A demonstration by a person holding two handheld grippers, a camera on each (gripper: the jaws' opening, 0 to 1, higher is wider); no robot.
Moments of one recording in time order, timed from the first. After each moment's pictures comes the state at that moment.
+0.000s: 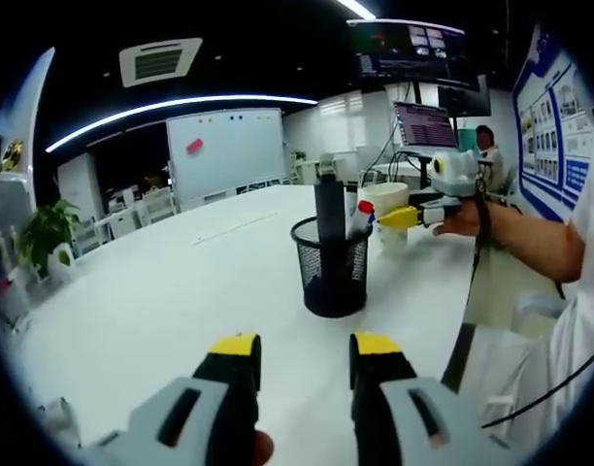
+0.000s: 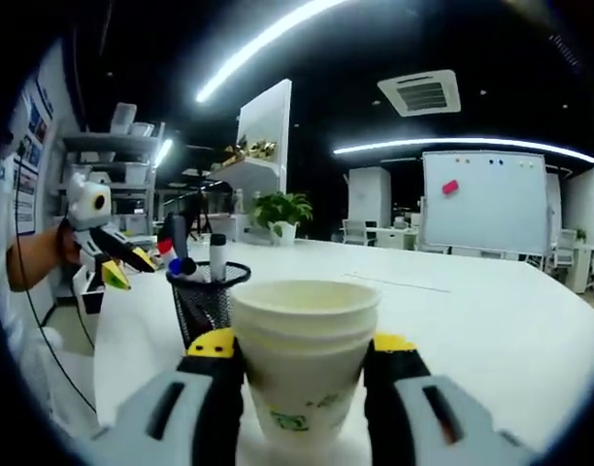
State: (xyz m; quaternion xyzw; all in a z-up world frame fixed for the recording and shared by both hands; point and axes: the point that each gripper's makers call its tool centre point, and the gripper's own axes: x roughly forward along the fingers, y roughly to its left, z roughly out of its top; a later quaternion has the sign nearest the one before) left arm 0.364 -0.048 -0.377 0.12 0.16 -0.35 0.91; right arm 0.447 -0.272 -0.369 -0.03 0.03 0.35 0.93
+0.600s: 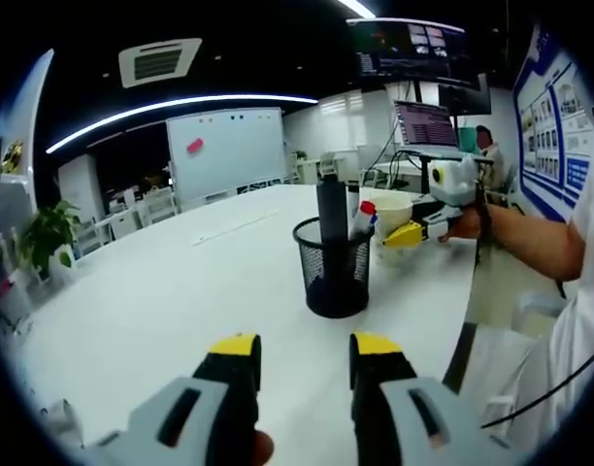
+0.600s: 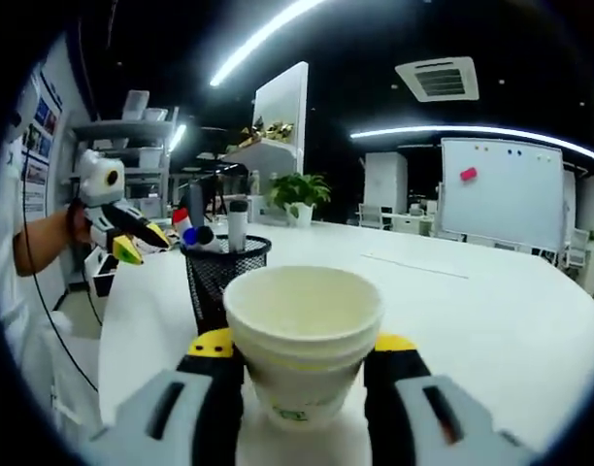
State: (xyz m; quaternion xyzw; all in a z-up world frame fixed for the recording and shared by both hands) left arm 0.366 -0.048 -0.374 0.12 0.16 -0.35 0.91; right arm 0.435 -0.253 -0.389 -0.06 0.06 0.38 0.92
